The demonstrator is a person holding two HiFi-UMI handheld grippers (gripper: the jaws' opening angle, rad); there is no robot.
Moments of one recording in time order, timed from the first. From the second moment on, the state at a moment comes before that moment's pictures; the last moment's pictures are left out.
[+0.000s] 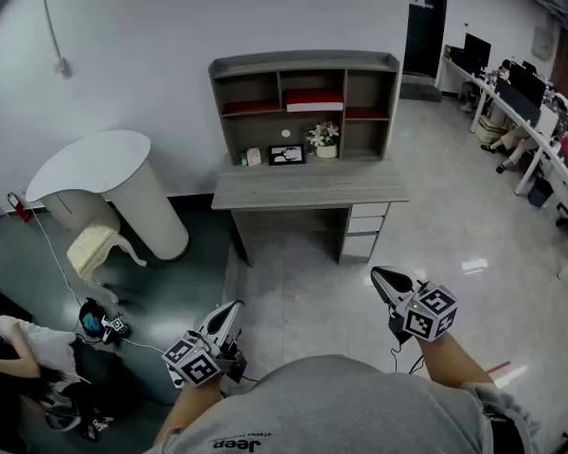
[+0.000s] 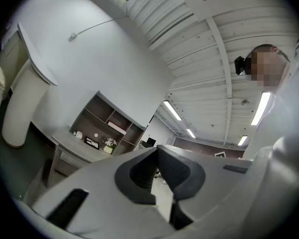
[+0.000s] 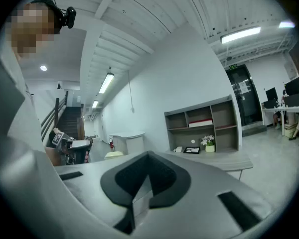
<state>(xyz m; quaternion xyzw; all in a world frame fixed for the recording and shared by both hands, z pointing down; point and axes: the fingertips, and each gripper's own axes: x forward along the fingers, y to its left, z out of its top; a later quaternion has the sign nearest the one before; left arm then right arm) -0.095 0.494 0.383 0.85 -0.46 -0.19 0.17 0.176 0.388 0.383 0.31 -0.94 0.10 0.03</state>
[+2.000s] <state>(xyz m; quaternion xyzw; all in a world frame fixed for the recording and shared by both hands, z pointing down) 0.105 0.389 0.395 0.86 -0.42 -0.18 0.22 0.370 0.347 0.412 0.33 -0.94 0.09 0.03</state>
